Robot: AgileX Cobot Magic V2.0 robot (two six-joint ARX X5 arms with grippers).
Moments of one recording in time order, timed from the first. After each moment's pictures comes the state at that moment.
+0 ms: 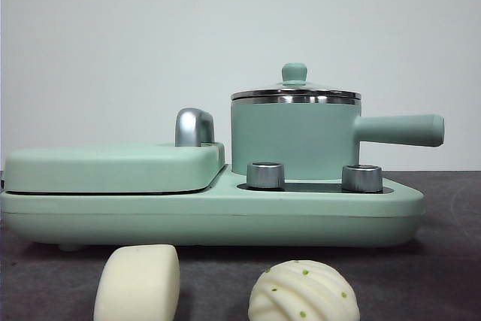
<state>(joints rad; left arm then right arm) -0.07 0.06 0.06 -0.20 0.16 -0.26 0.04 0.01 0.07 -0.17 -0.20 0.27</state>
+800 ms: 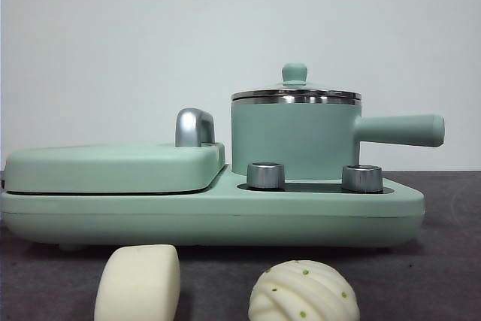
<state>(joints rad) -0.20 0.65 0.83 -0.56 0.48 -0.21 0.06 0.41 0.79 -0.69 -0.62 0.21</state>
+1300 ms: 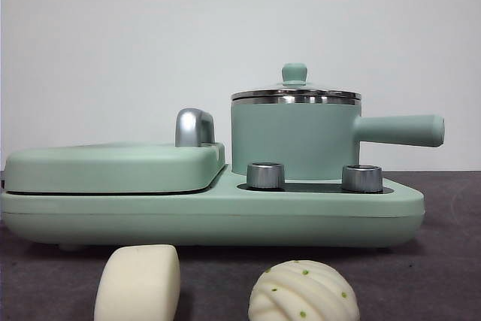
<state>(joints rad) -0.27 0.83 0.99 -0.70 0.60 -0.03 0.06 0.53 0.92 -0.76 -0.71 0.02</state>
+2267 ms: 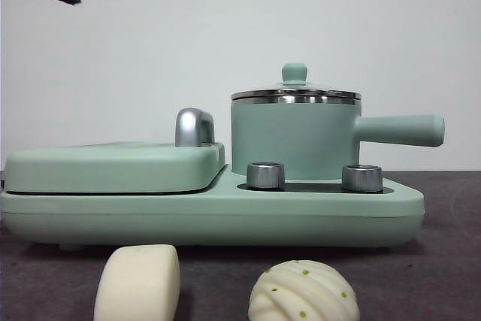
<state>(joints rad) -0.29 1.04 1.08 -0.70 0.60 -0.16 0.06 0.53 0.92 -0.76 -0.71 0.02</state>
